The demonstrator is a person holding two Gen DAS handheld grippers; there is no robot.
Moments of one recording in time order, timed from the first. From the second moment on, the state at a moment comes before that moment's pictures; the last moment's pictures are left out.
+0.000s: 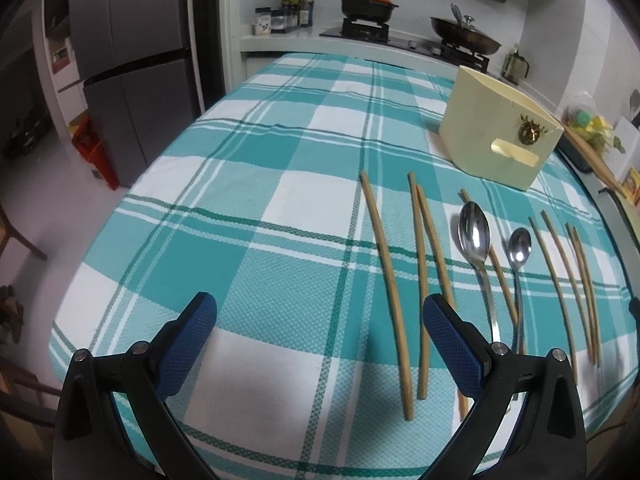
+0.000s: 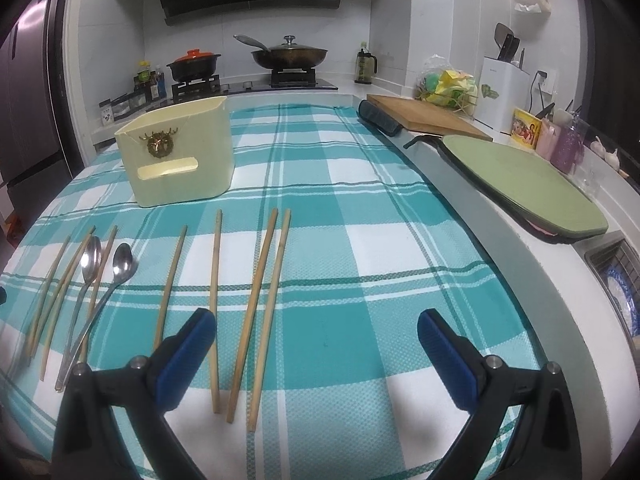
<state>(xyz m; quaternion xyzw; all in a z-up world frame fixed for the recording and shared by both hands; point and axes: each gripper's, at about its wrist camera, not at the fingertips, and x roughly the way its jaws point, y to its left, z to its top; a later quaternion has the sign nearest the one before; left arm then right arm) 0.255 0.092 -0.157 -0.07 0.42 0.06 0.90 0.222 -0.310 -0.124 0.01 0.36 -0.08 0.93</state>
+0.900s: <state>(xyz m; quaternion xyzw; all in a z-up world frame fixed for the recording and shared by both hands) 0.352 0.068 -0.204 0.01 0.47 0.07 0.88 0.274 -0.314 -0.142 0.05 0.42 -0.02 0.91</state>
